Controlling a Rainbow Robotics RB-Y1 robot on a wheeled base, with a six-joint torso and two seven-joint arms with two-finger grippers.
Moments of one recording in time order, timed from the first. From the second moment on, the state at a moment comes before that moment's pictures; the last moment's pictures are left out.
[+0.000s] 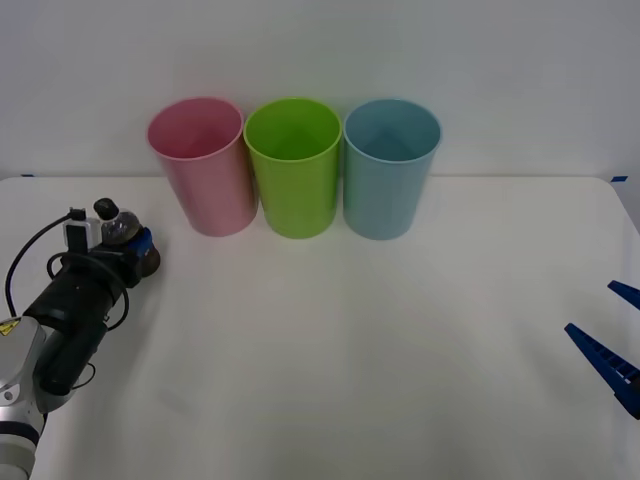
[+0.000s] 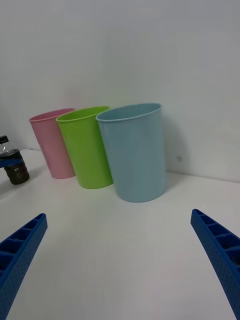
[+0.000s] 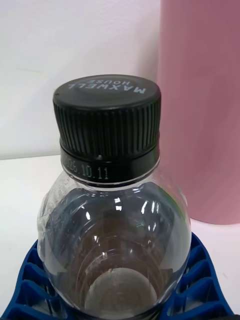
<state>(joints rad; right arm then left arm) 0.35 -0.40 -0.52 -1.66 0.96 -1.22 0.00 -0.22 0.26 0.28 -1.17 -1.34 -0.35 -0.12</state>
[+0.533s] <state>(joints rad) 0.35 -0.40 -0.52 -1.66 0.96 -1.22 0.00 -0.11 0.30 0.27 -1.31 -1.22 -0.43 -0.12</state>
